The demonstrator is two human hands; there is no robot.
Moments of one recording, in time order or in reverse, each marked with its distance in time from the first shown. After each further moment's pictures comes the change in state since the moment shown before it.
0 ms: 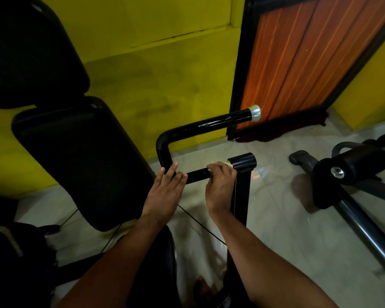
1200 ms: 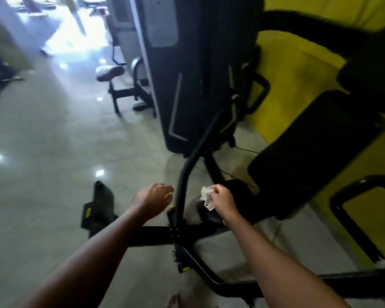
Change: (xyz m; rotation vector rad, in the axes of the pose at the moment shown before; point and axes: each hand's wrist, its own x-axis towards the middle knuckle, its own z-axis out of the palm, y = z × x) left_hand -0.354 0.242 -0.168 -0.365 -0.203 -1.725; right_hand -0.214 -0.081 -0.117 0.303 -1.738 -0.389
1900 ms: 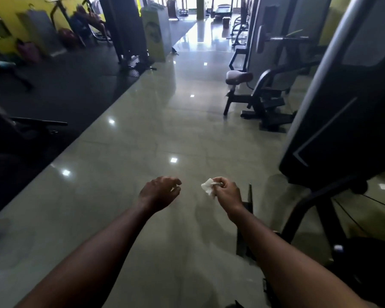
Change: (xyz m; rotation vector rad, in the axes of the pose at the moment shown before) left_hand -0.316 -0.436 -0.090 -0.161 0.260 -0.515; right_hand -0.162 -0.100 0.520 -0.211 -0.421 -0.346
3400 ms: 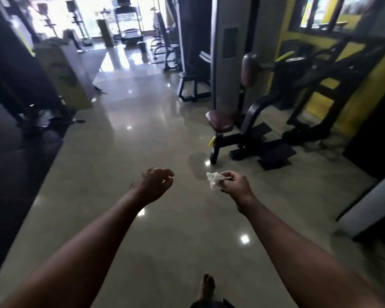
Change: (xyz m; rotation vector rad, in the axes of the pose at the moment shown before) left_hand 0.953 -0.447 -0.212 -0.040 -0.073 0.360; right_hand 0.866 -0.286 0.343 0.313 0.388 0.072
